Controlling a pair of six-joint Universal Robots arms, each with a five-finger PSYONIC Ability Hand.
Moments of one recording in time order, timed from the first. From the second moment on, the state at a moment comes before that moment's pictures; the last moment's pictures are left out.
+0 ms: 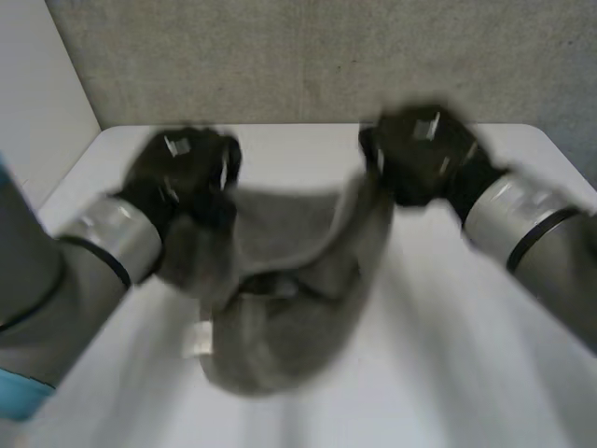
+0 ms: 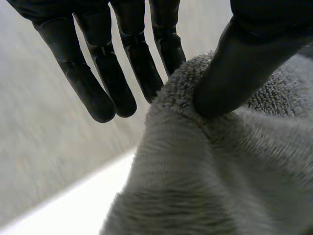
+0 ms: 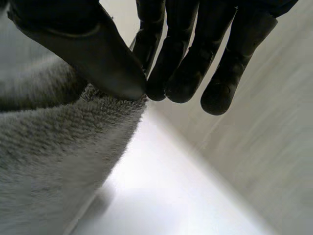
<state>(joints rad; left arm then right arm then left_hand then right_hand) 4.20 -1.68 -1.56 3.20 -1.50 3.25 2.05 -1.46 1.48 0.00 1.28 2.84 1.33 1.35 1.37 1.36 1.18 1.31 1.32 1.33 1.33 1.16</state>
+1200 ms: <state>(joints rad) 4.17 -1.59 -1.49 3.11 -1.72 3.25 1.91 -1.46 1.35 0.09 1.52 3.13 0.25 0.24 0.24 0.25 0.07 0.24 0.24 0.24 0.25 0.06</state>
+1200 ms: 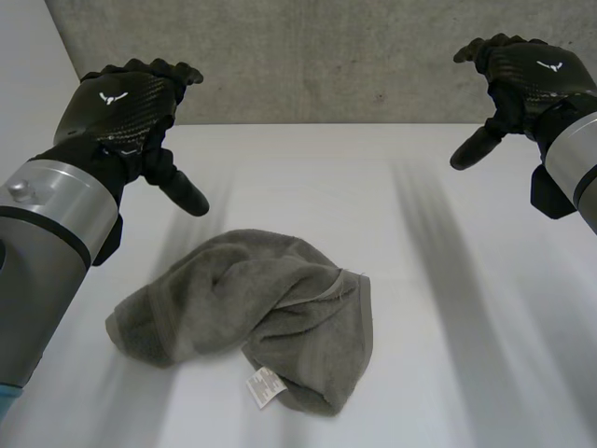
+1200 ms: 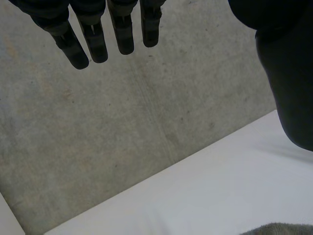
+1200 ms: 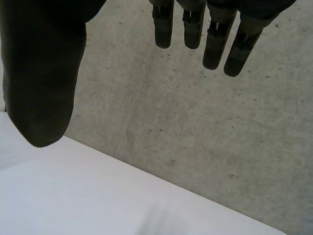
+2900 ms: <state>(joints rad) 4.23 -2.02 -1.63 3.25 -1.68 3.40 2.05 -0.89 1.39 -0.04 1.22 2.95 0.64 0.64 0.63 0.64 0.45 0.42 0.43 0.43 0.44 0.27</state>
